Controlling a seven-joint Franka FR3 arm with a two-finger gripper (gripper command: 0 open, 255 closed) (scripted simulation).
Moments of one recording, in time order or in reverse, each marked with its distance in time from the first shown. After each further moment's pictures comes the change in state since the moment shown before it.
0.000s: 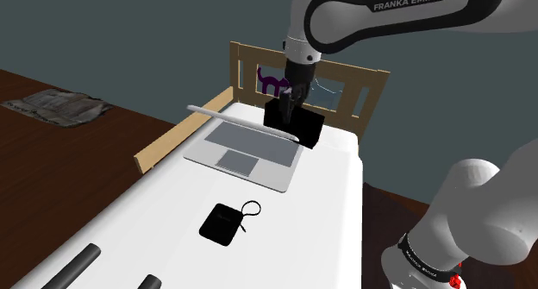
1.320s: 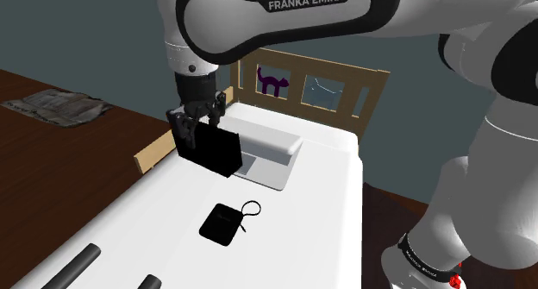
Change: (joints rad) arm 0.195 0.491 0.224 0.577 -0.039 -0.089 0.422
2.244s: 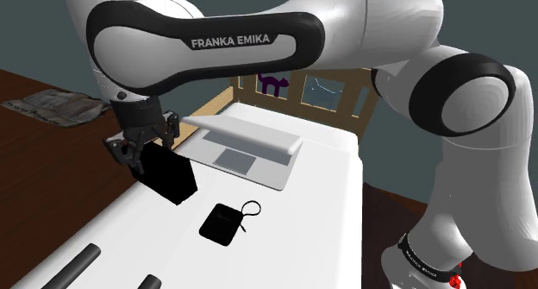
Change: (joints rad) arm 0.131 0.330 0.027 0.400 -0.079 -0.078 0.139
